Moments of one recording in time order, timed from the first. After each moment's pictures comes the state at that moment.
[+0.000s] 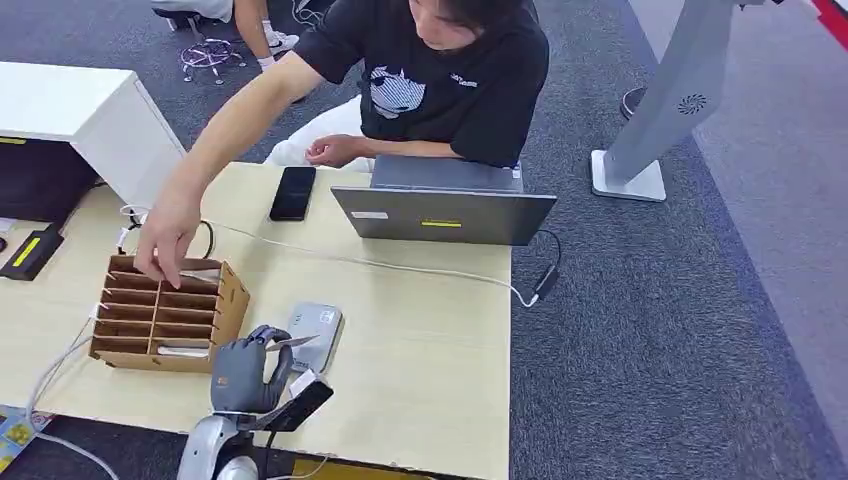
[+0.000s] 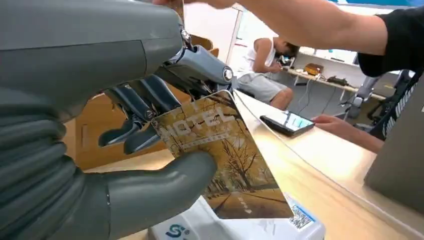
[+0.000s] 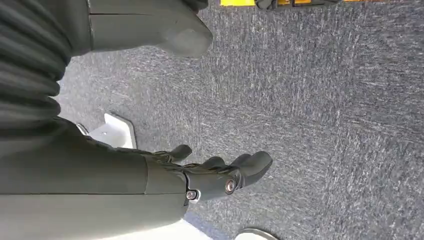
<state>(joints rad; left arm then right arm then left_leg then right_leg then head) 0.02 -0.01 -0.15 -1.24 -1.01 0.59 -0.19 -0.09 0.24 -0.14 -0.20 0.53 -0.59 0.18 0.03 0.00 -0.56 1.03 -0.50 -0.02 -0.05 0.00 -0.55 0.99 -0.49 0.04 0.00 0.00</state>
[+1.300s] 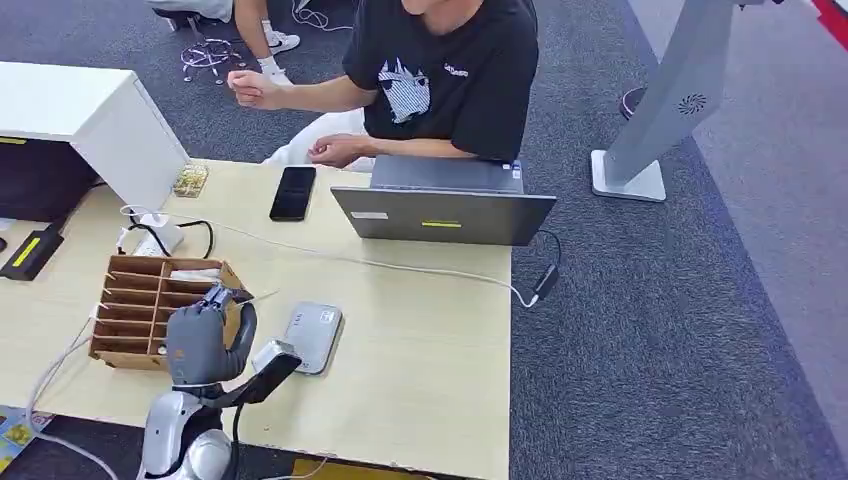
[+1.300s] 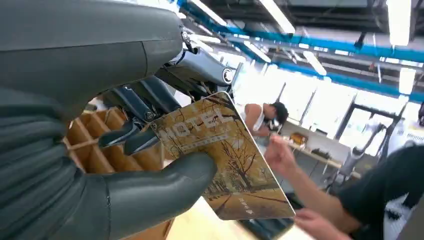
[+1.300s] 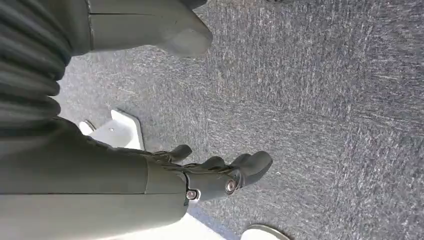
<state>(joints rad) -0.01 0.05 -0.11 -1.46 -1.01 0.63 -0.18 -0.07 0.24 -0.14 -0.19 0.55 -0.60 0.20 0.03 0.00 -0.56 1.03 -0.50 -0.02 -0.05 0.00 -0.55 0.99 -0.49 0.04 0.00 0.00</state>
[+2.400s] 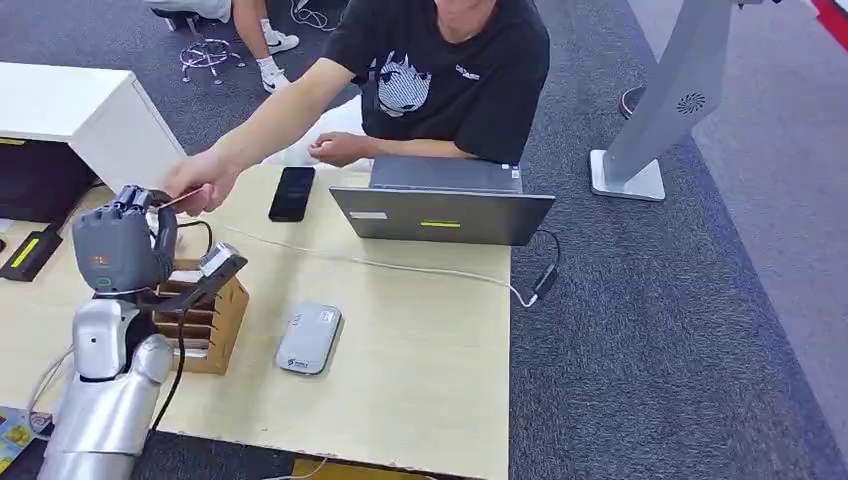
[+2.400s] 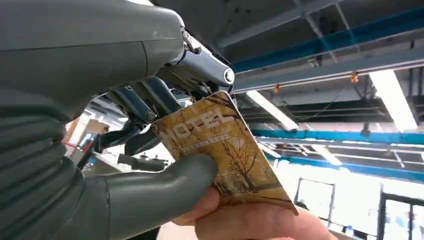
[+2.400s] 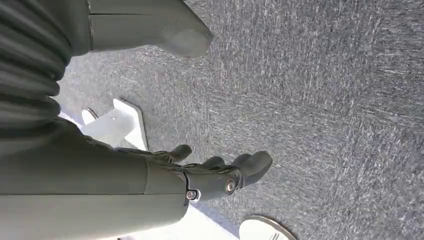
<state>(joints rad) -0.35 0.20 0.00 -1.32 -1.24 0.67 -0.05 -0.08 0.23 -0.15 -0.19 0.61 -0.58 0.24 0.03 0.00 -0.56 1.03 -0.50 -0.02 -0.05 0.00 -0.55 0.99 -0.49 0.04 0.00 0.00</state>
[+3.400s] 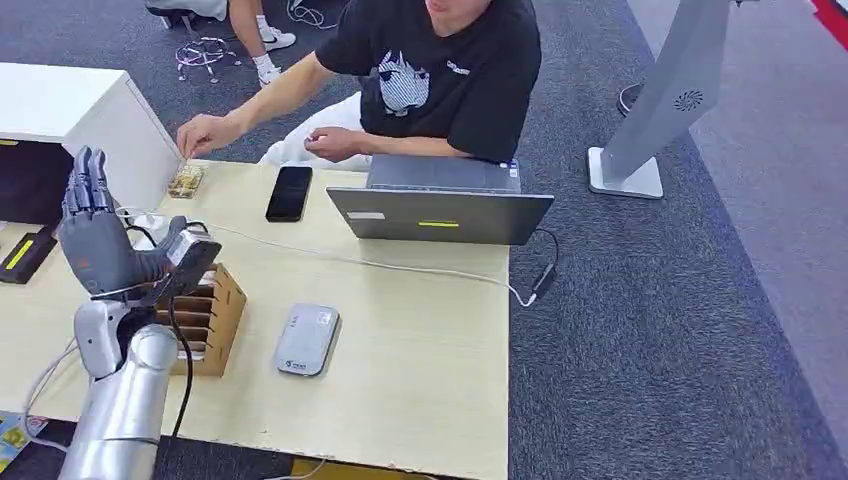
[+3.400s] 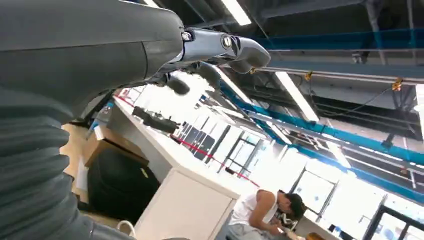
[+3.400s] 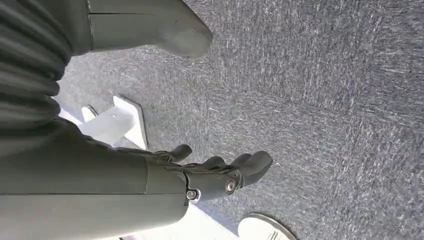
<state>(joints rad) -0.36 0.09 0.13 -1.31 -1.01 0.69 -0.28 -0.08 0.23 -0.16 -0.19 0.64 -0.58 0.24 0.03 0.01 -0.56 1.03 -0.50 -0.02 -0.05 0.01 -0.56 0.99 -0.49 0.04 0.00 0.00</state>
